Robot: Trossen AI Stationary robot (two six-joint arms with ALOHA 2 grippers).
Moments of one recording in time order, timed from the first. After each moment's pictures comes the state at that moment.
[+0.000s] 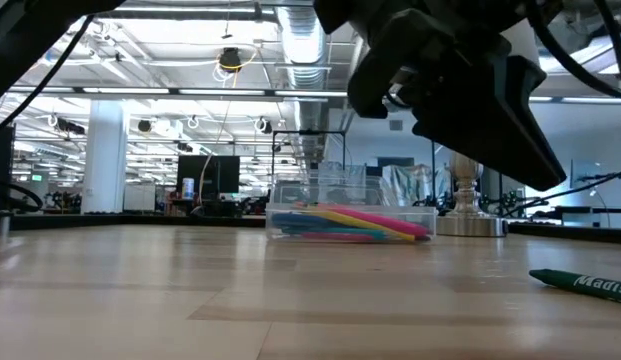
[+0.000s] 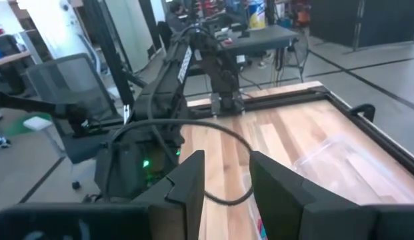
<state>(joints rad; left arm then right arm) -0.23 2.43 2.09 -0.58 0.21 0.62 0.15 0.42 0.76 -0.51 0.08 0.16</state>
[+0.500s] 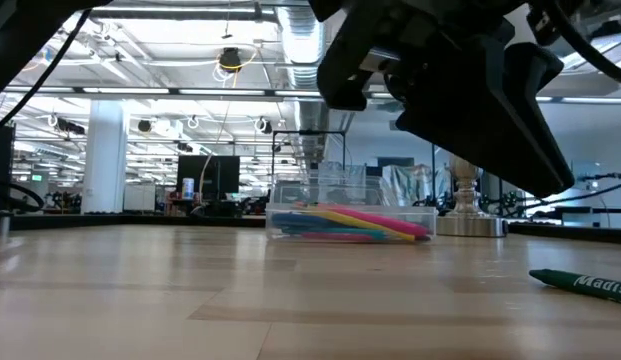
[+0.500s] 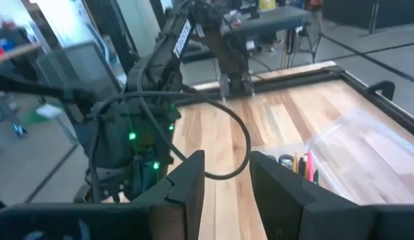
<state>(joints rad) -0.28 2.43 2.09 -0.62 0.23 0.63 0.17 0.38 0.68 -0.52 0.05 0.18</state>
